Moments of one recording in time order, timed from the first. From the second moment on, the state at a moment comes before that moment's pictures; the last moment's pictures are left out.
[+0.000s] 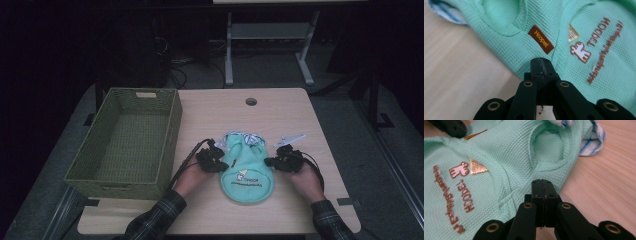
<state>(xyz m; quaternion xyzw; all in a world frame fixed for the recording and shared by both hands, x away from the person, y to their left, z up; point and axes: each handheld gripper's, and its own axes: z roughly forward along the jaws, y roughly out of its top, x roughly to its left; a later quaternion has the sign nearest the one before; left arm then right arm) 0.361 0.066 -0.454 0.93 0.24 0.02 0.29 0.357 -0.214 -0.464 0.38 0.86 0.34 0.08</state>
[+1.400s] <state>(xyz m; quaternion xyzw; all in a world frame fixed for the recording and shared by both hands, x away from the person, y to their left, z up) 0.355 0.064 -0.455 0.93 0.23 0.03 0.30 0.443 -0.199 -0.457 0.42 0.83 0.37 0.06</state>
